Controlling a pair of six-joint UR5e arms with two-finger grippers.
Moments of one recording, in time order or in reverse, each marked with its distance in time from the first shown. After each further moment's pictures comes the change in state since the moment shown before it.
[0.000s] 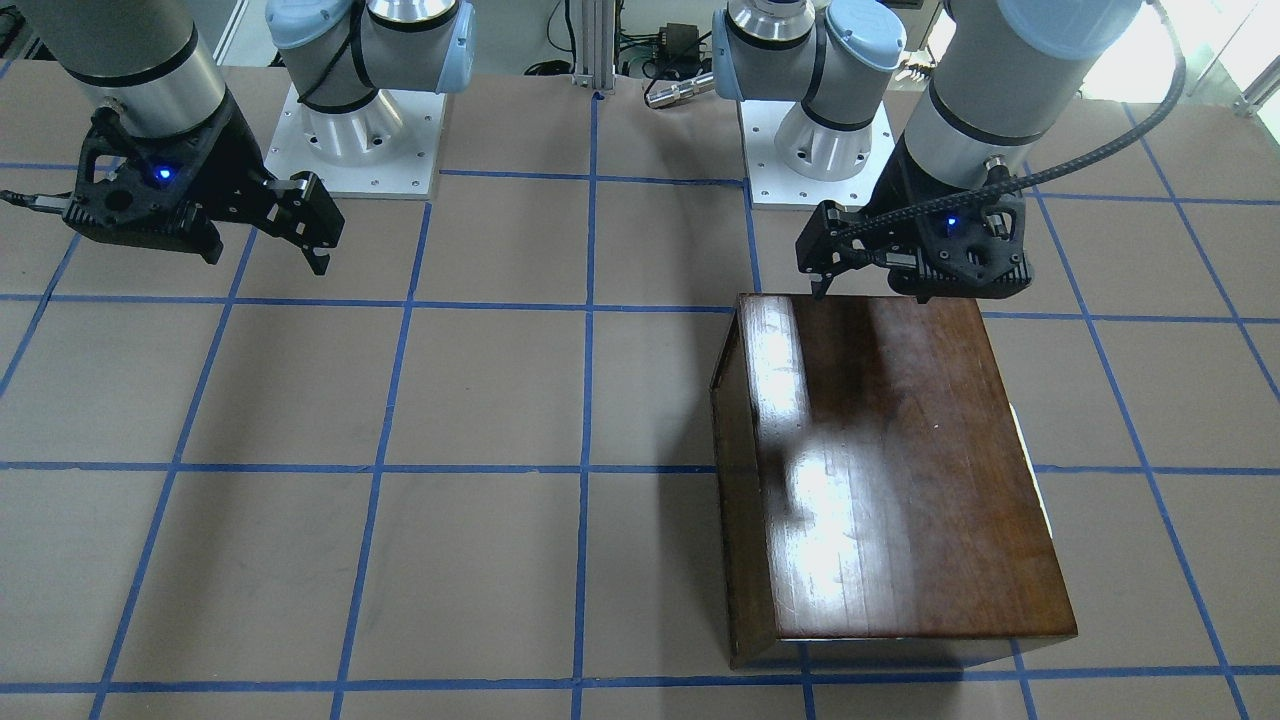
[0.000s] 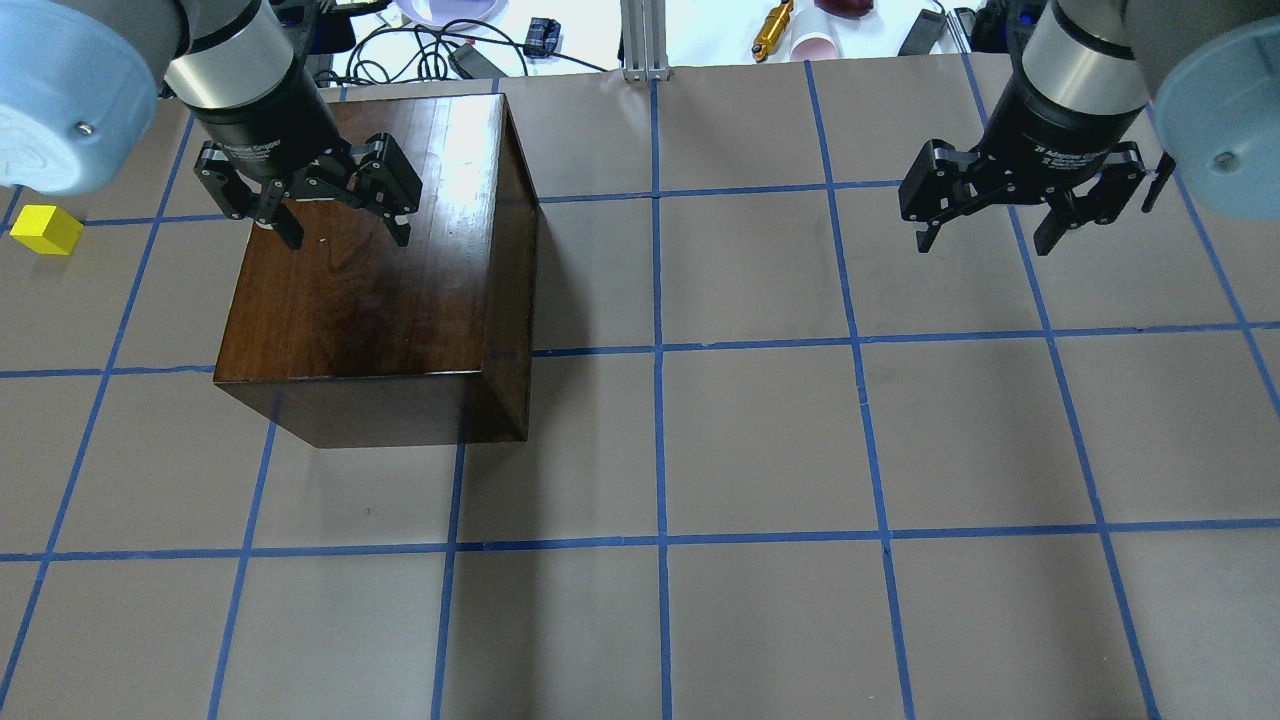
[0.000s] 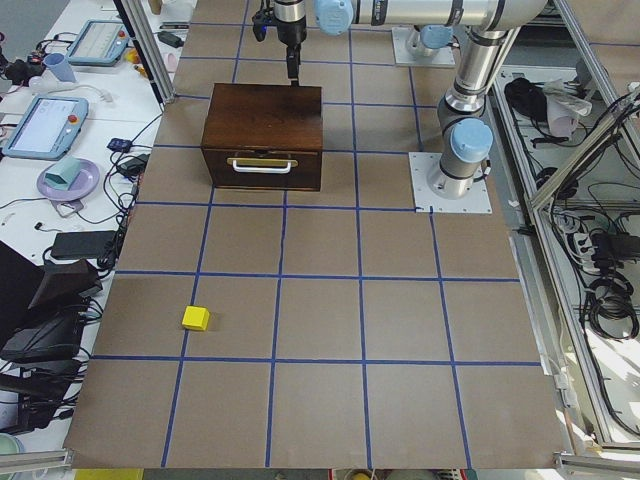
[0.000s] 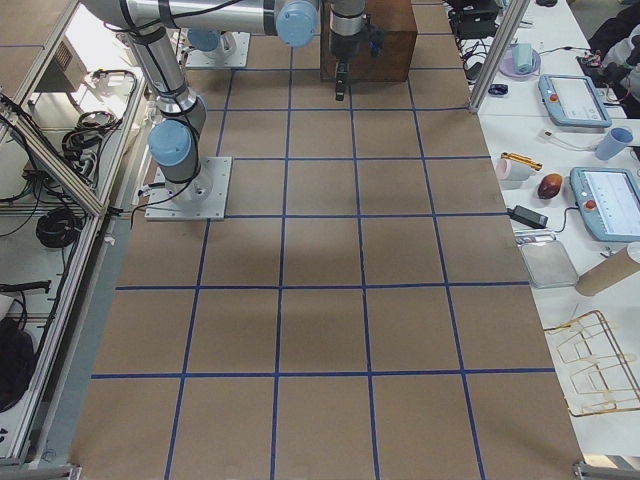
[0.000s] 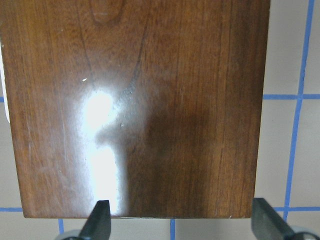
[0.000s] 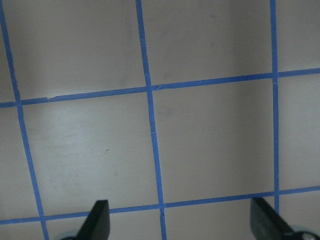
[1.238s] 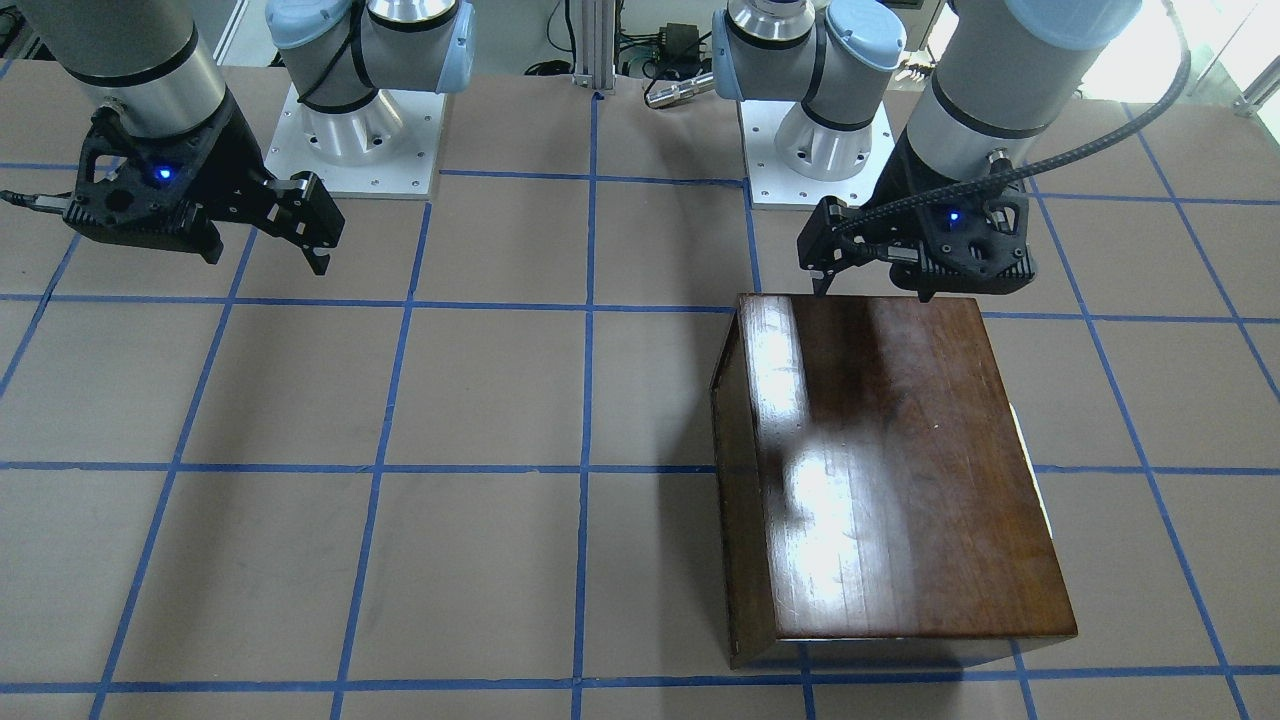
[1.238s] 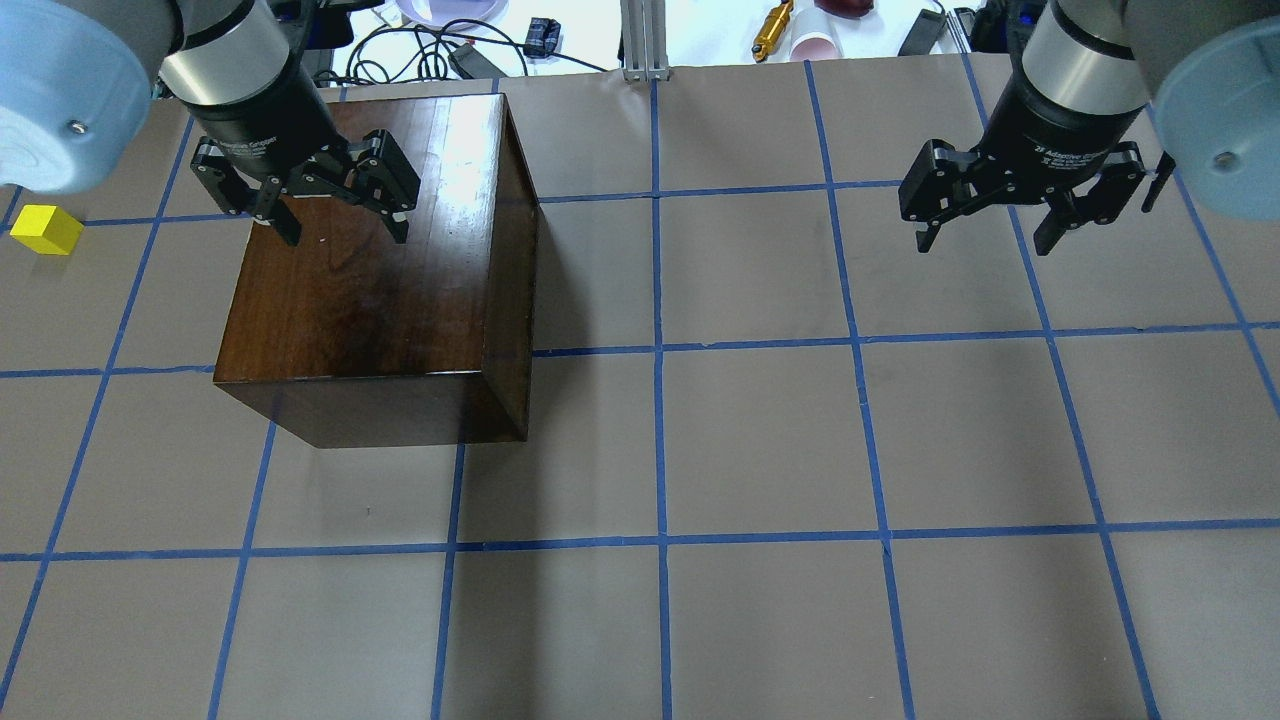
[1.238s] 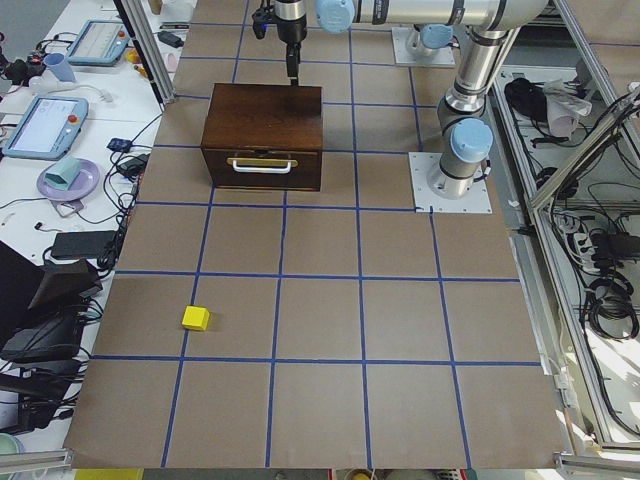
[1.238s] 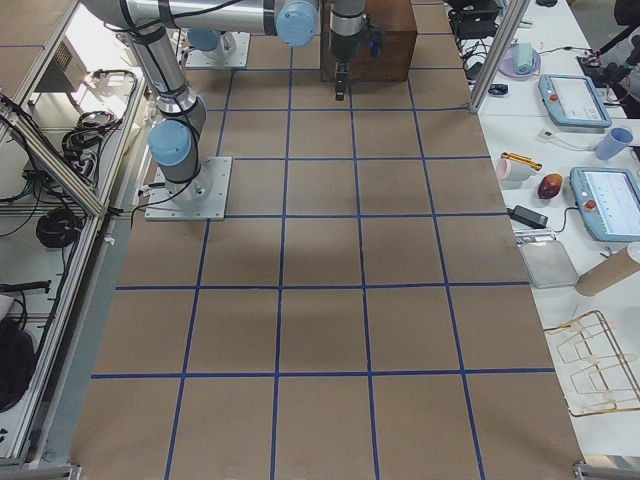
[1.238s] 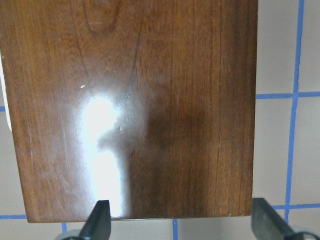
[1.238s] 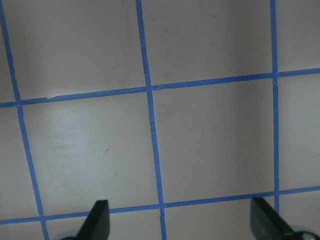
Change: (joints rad) left arm 0.001 0.003 0.002 0.001 -0.001 0.004; right arm 0.001 0.000 0.000 0.000 0.000 0.000
